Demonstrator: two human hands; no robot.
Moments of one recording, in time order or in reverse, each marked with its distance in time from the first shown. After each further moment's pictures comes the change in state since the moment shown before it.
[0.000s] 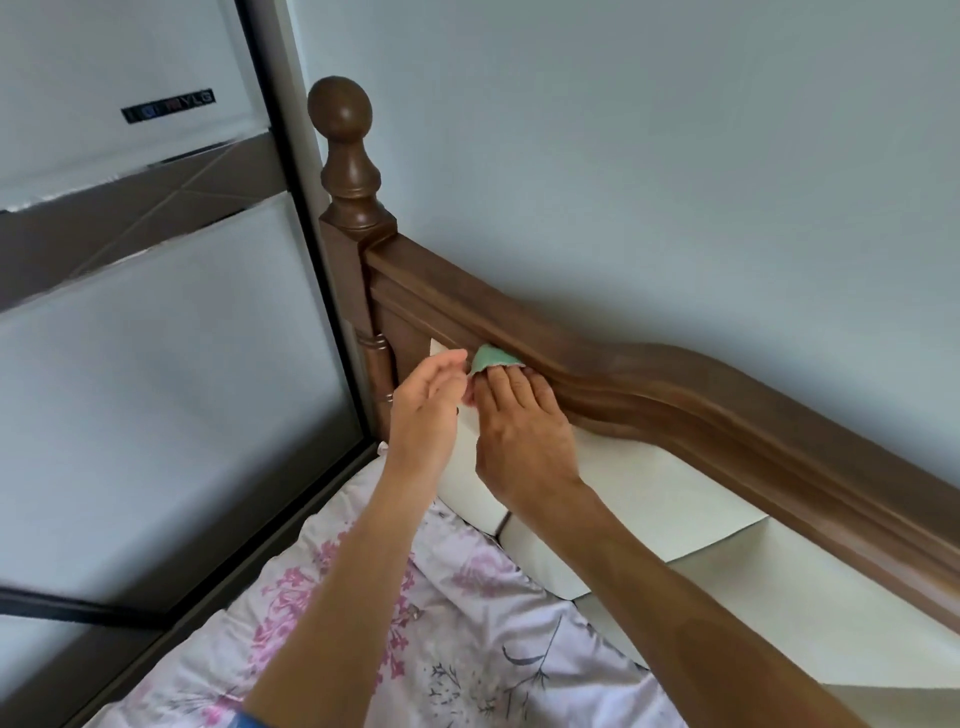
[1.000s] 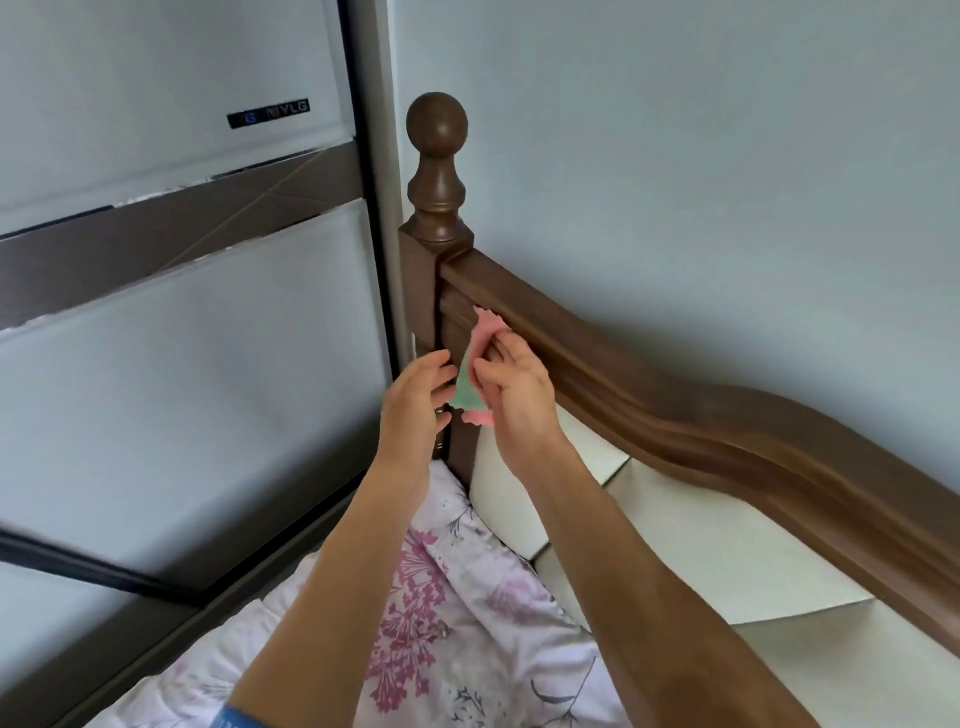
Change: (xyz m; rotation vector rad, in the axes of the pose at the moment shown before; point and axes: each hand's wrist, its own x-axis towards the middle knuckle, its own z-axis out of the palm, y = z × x) left_hand 0.036 0.008 -0.062 -0.044 0.089 -0.136; right_hand 0.086 -0.045 0.002 2.096 -0.080 0.447
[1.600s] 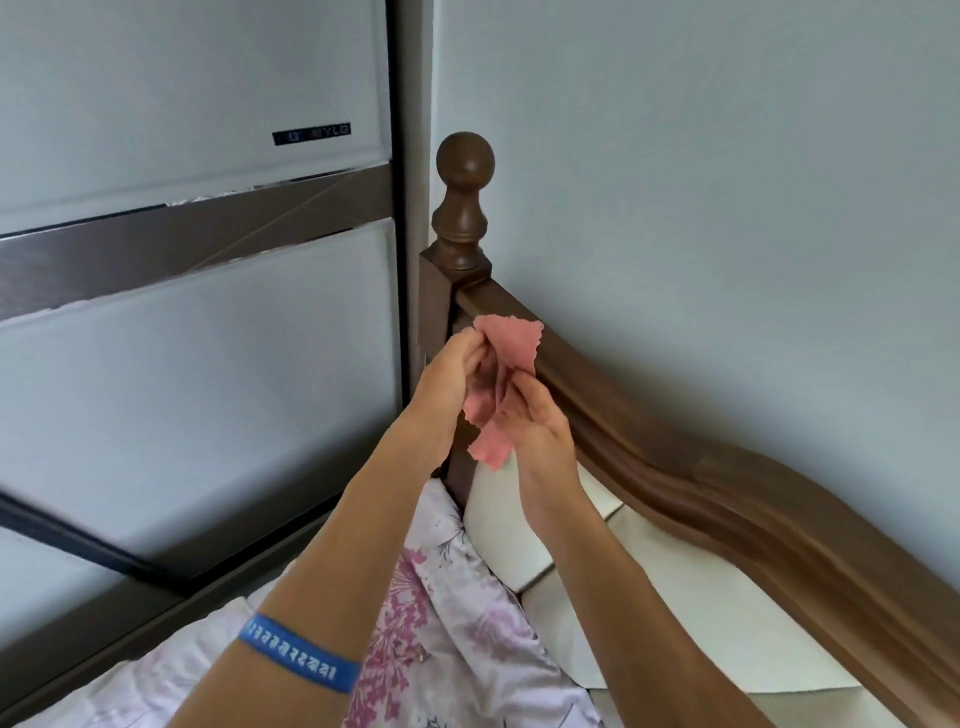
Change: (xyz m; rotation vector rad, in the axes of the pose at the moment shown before) left_hand 0.026 0.040 0.032 -0.111 -0.145 -0.082; right_hand -0.018 -0.014 -0.011 -0.140 0.051 0.077
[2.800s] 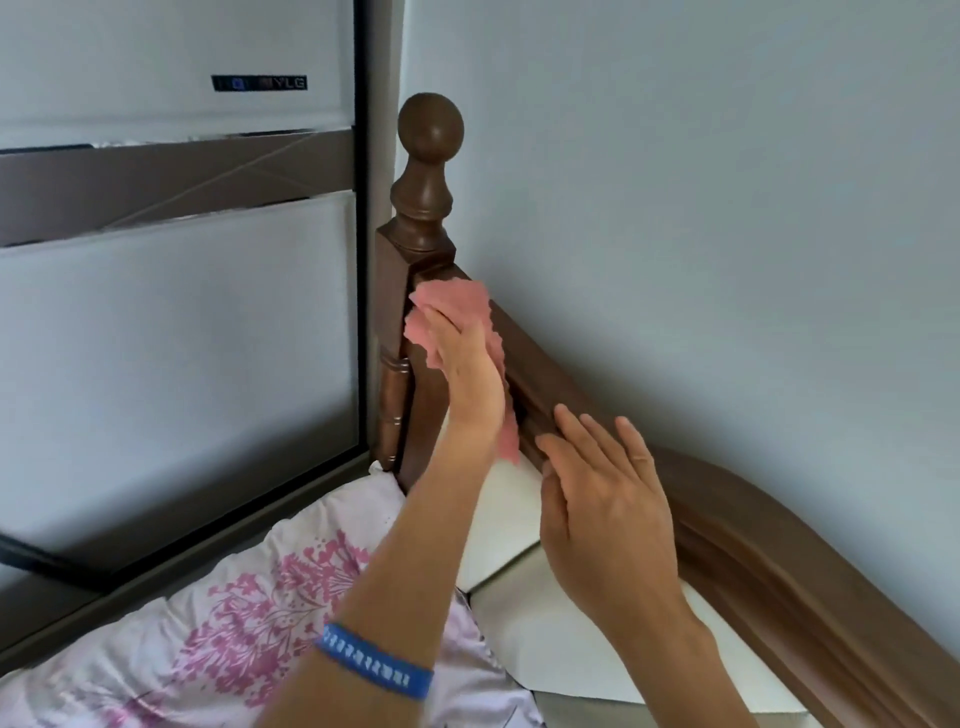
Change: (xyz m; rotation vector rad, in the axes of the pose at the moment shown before) left_hand 0.040 -0.035 0.080 -0.159 0.318 0.276; right_hand -0.060 -0.033 -0.078 -1.790 0.192 -0.720
